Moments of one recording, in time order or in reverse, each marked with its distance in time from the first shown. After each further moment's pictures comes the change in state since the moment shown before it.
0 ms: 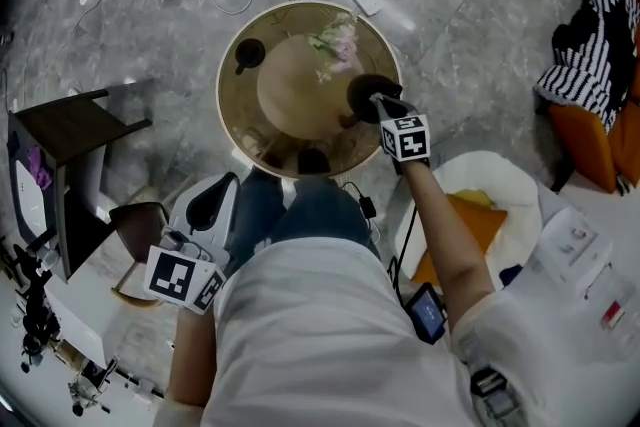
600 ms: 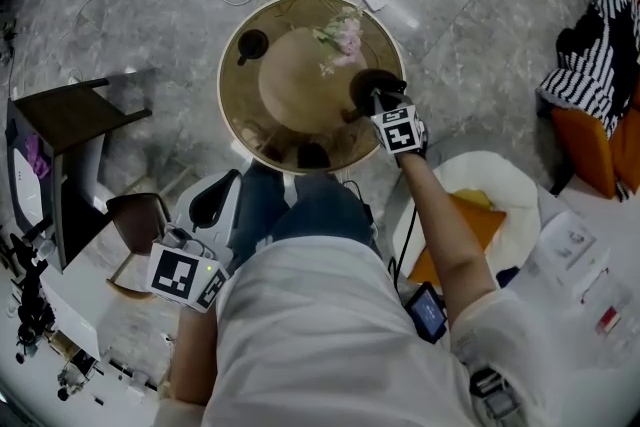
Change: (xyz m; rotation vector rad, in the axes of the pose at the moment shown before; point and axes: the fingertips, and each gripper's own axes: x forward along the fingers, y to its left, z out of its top) left arm -0.002 -0.004 -0.012 -0.020 0.004 0.017; right arm 0.021 0.010 -0.005 -0.181 0.096 -0.040
